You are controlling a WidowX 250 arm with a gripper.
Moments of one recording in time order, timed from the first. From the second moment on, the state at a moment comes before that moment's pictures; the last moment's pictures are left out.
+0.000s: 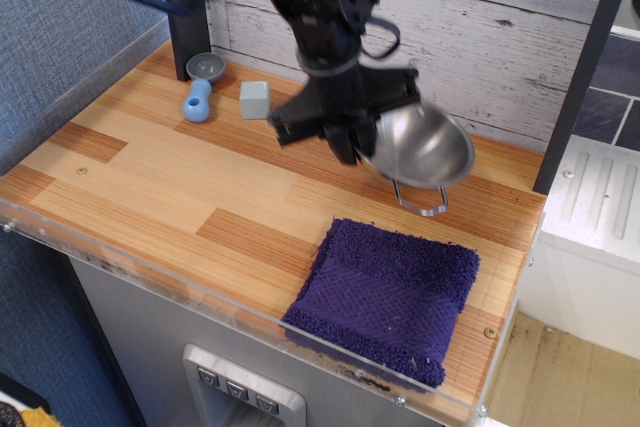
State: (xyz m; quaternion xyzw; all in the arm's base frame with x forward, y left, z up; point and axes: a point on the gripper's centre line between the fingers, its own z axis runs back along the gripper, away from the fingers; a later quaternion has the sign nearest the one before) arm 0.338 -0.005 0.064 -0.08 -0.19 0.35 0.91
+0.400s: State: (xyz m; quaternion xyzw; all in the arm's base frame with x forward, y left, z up) arm 0.314 0.031 0.085 -0.08 -0.20 0.40 0.89
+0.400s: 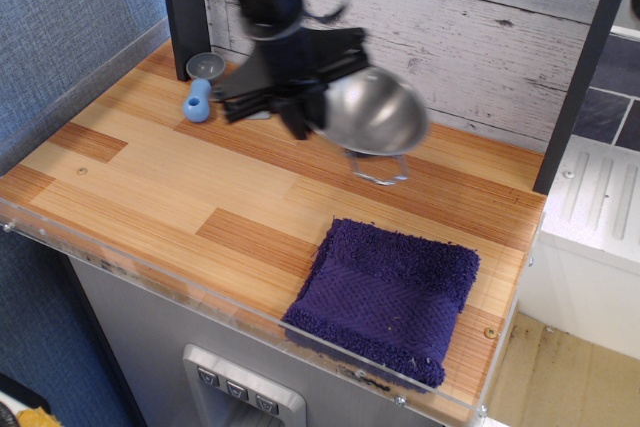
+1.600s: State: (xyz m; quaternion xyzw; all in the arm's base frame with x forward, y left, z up) arm 0.256 0.112 0.049 -0.08 -0.19 0.49 0.85
